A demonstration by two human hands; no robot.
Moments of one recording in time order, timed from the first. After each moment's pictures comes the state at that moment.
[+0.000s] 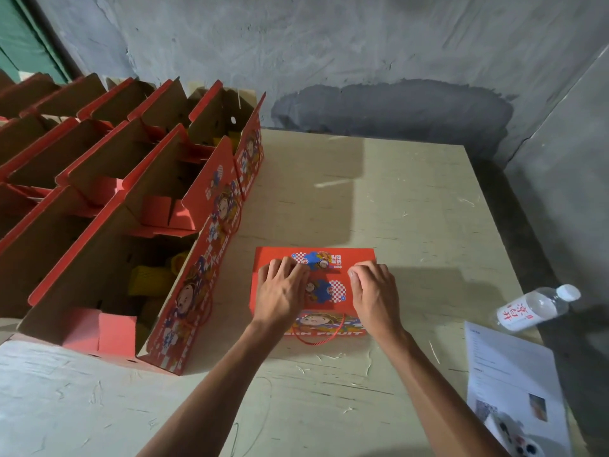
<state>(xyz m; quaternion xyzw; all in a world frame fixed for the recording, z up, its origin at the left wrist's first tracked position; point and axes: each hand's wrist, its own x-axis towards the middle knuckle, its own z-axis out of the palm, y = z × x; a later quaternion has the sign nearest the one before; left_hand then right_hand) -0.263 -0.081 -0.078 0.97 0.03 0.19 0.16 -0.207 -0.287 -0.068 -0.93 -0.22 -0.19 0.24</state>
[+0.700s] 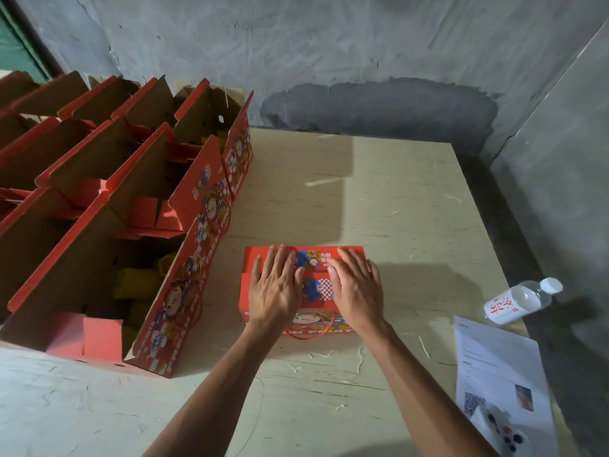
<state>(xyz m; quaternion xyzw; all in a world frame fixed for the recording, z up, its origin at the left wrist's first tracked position) -0.252 -0.100 -0.070 0.98 0.11 0.06 0.14 -0.200 -0.277 -0.083 -0.94 -0.21 -0.20 0.17</state>
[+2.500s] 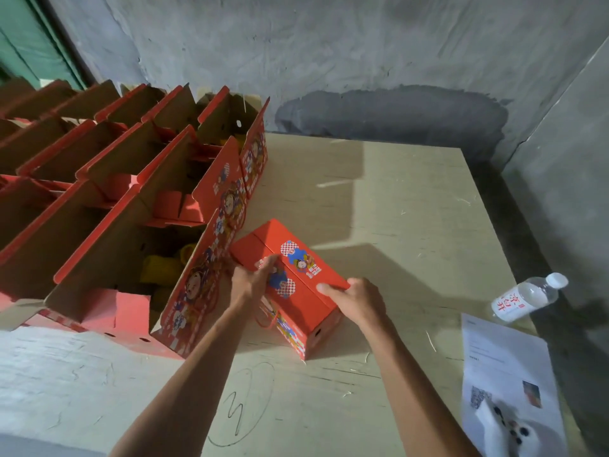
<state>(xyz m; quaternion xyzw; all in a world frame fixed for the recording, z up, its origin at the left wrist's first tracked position) -0.281 -0.040 -0.070 0.73 0.37 0.09 0.57 -0.242 -0.268 -0.046 -0.94 0.03 0.17 0.31</state>
